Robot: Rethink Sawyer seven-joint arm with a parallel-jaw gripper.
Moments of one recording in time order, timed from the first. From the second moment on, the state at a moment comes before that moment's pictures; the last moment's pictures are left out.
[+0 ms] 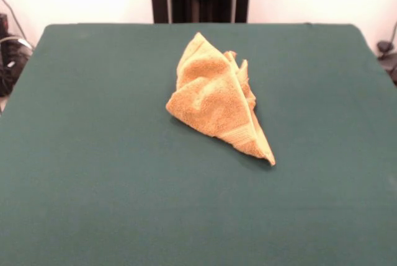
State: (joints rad) arm -0.01 -0.94 -0.01 2.03 0.00 0.39 1.57
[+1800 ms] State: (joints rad) arm -0.04 -0.92 -0.05 1.95 0.00 0.40 1.57
